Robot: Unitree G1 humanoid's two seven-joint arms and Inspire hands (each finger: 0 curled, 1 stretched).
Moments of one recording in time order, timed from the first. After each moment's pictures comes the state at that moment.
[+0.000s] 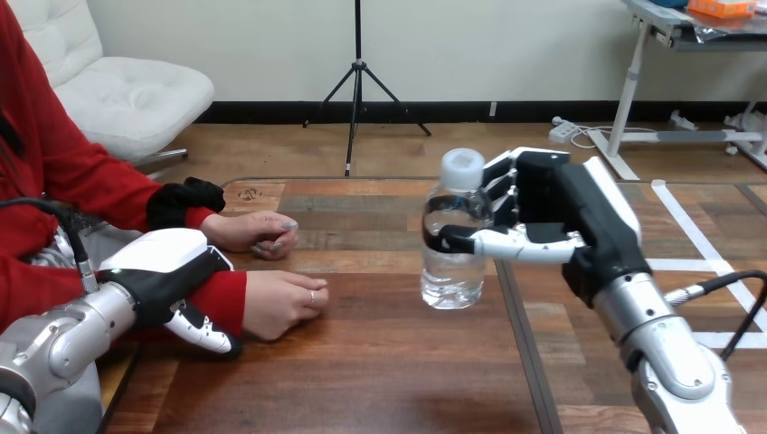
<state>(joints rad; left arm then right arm) -0.74 0.64 -0.51 1.36 0.71 -0.73 0.11 -0.18 -0.22 0.00 0.06 0.01 -0.06 0.23</state>
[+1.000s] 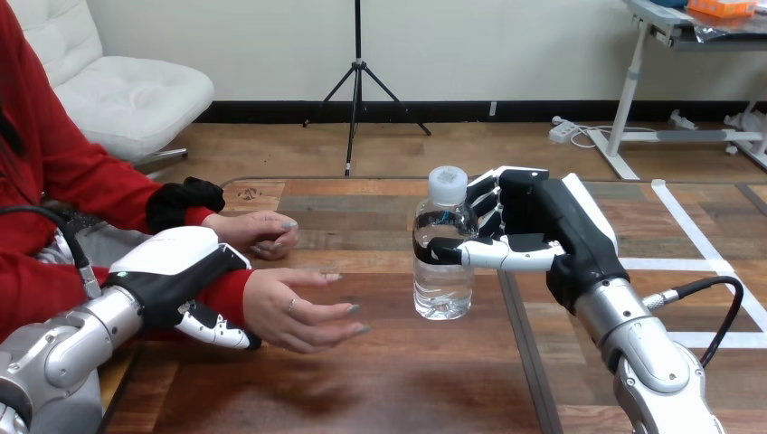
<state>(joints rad) -0.71 0.65 -0.48 1.36 0.70 -0.85 0.15 -0.24 -0.20 0.00 0.23 -0.03 -0.09 0.22</state>
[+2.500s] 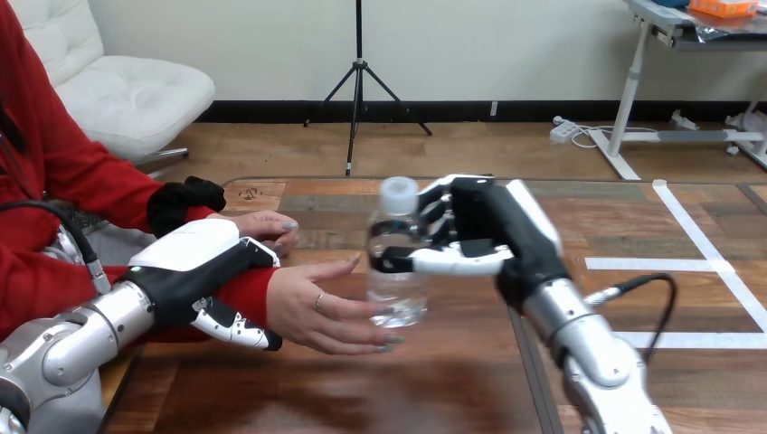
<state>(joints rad) -0.70 0.65 -0.45 1.32 0.67 -0.99 0.12 -0.33 -0.10 0.06 0.44 -0.04 -0.23 0.23</state>
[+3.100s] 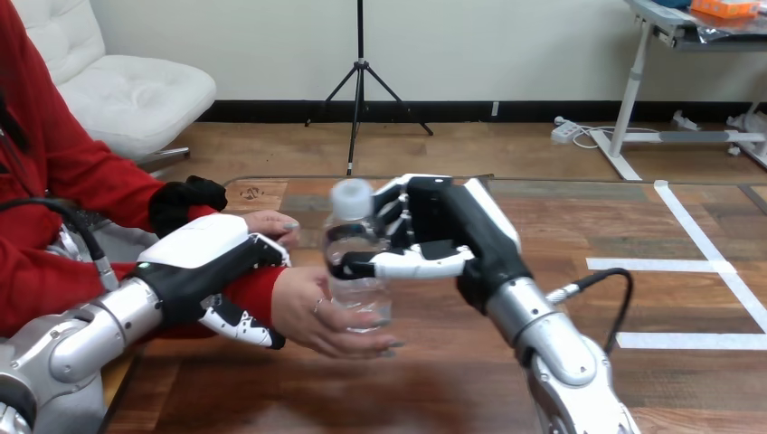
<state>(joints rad) -0.70 0.64 -0.45 1.29 0.67 -1.00 0.13 -0.35 -0.03 0.11 0.44 -0.03 -0.24 0.25</state>
